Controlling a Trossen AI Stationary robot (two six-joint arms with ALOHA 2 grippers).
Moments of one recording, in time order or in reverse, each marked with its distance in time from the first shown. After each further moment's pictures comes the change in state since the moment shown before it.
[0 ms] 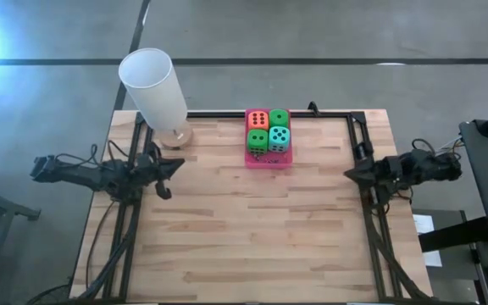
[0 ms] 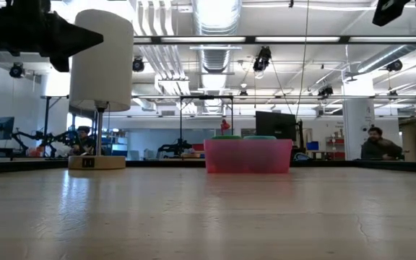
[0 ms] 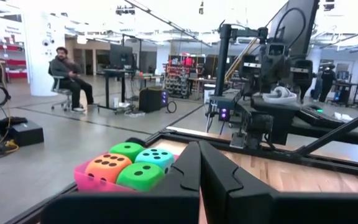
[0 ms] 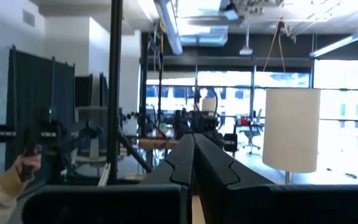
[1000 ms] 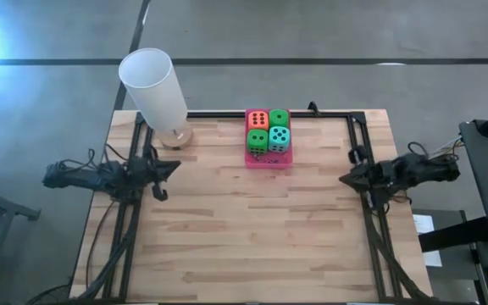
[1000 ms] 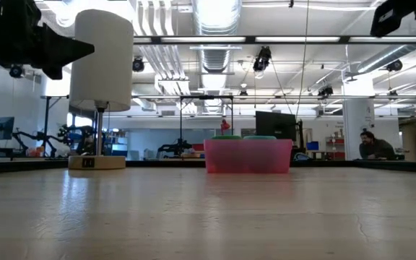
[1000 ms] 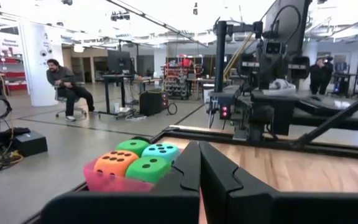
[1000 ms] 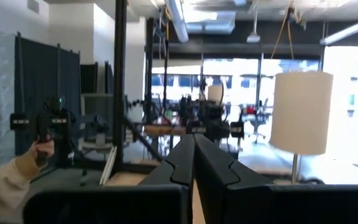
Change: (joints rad) left arm 0.000 -0.258 -0.057 -0.192 0.015 0.069; right arm 0.000 -0.039 -0.059 -0.016 -0.021 0.005
